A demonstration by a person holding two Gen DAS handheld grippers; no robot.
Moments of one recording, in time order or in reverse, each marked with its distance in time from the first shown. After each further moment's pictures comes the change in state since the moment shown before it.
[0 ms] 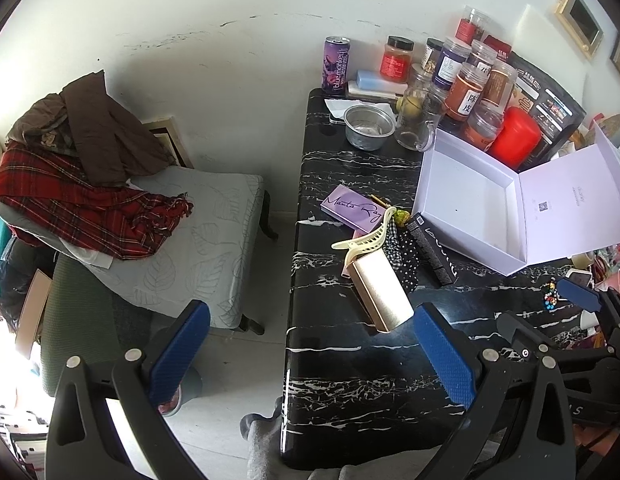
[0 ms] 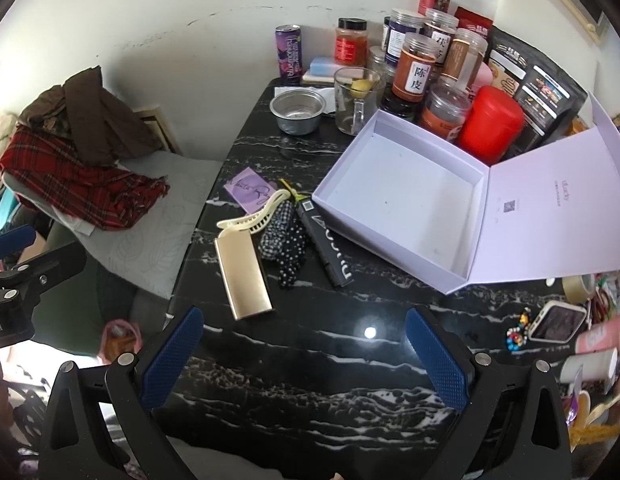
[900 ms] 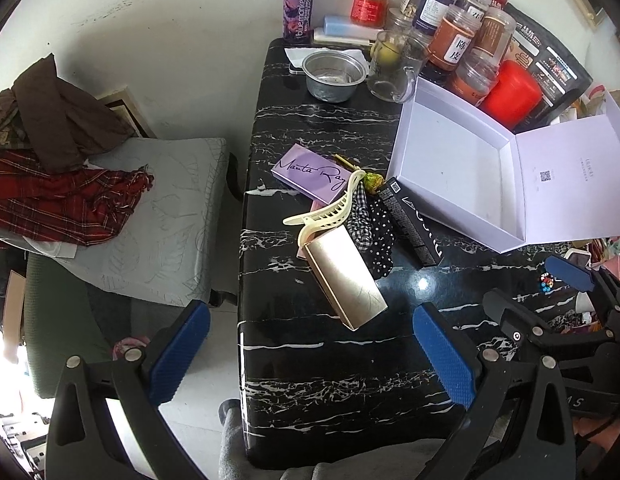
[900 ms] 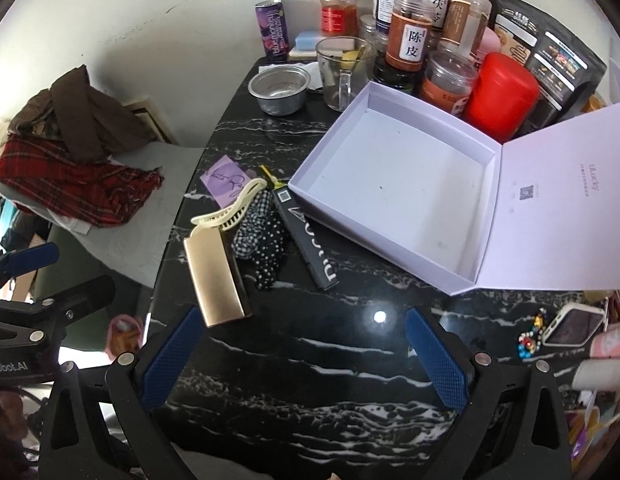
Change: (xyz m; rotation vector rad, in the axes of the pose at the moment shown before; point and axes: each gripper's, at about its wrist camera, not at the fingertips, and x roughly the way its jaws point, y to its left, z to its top) left arm 0.067 -0.040 0.018 0.038 0.186 -0.062; right arm 0.045 -0.039 0.014 0.033 0.082 0.046
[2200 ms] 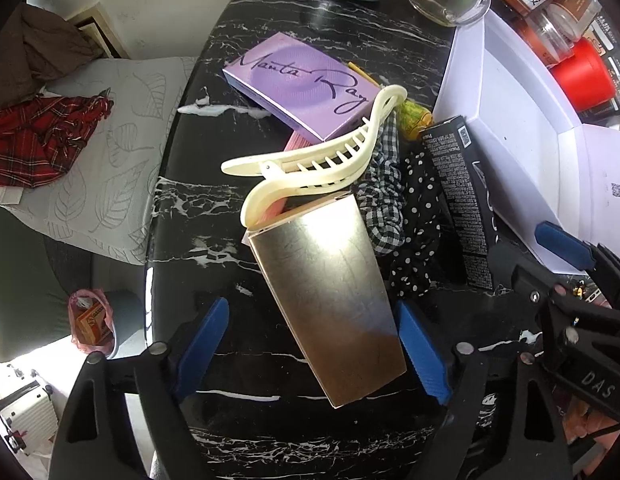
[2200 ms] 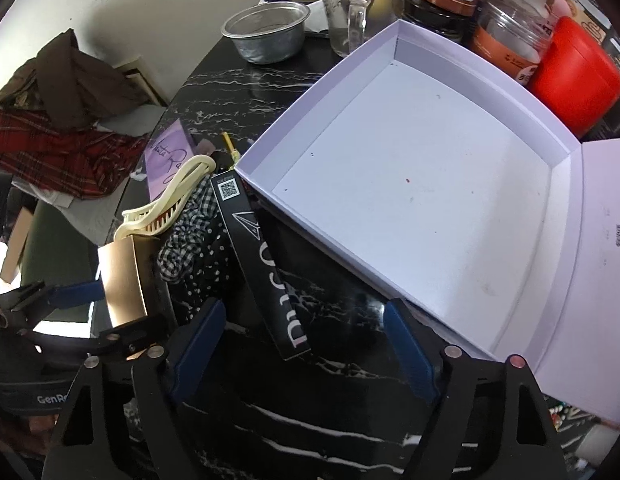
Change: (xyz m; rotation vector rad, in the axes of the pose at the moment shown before) left arm 0.148 -0.008 0.011 -0.140 0.217 -0.060; right arm 0.122 -0.031 0.037 -0.081 0.122 0.071
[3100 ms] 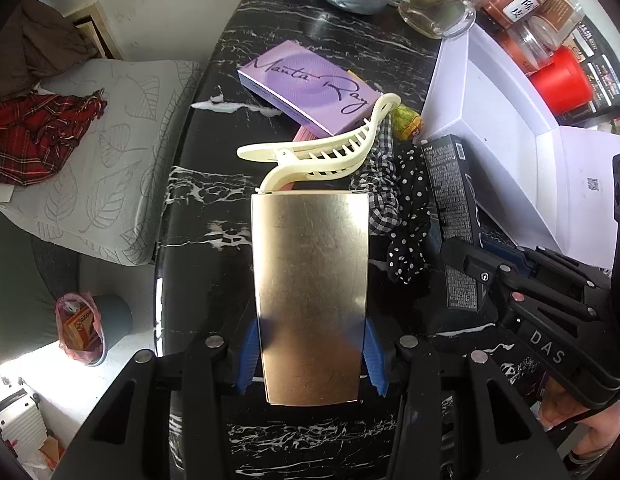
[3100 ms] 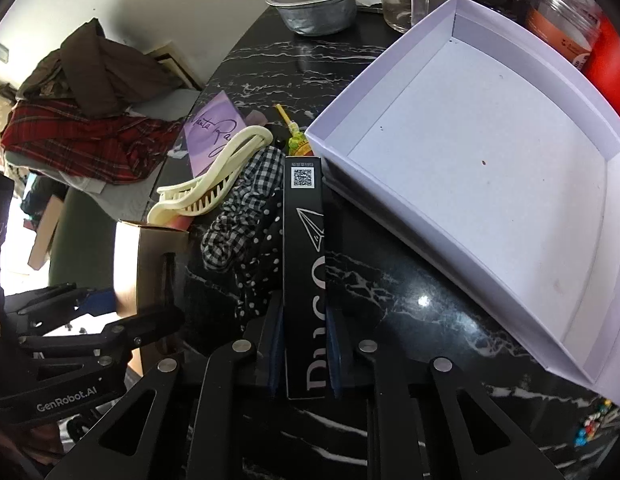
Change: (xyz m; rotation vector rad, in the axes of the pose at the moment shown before) left arm -0.022 0.020 -0.018 0.018 -0.043 -0.067; right arm 0.018 0.020 -0.006 -0.019 0.046 0.130
